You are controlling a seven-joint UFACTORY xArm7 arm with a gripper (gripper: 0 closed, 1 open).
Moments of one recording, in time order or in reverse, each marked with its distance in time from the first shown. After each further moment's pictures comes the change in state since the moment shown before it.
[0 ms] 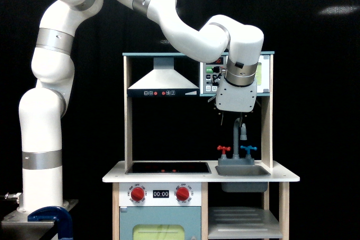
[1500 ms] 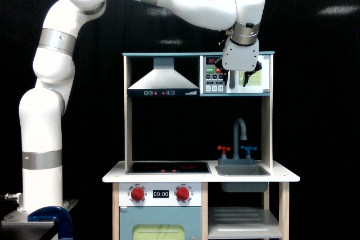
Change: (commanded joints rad) arm 0.031 0.049 0.205 0.375 -0.050 0.063 0.405
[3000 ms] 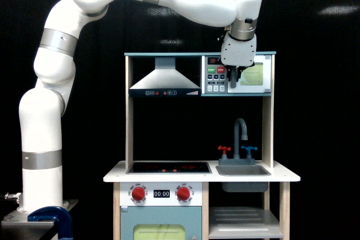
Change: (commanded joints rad) arm 0.002 0.006 0.054 0.029 -0.016 -0.022 0.057
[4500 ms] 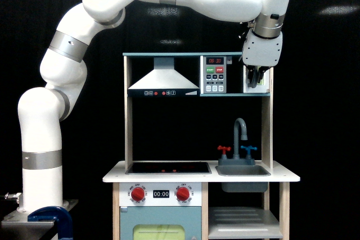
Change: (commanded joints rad) arm -0.202 0.212 0.030 0.289 -0.026 0.174 -0.075
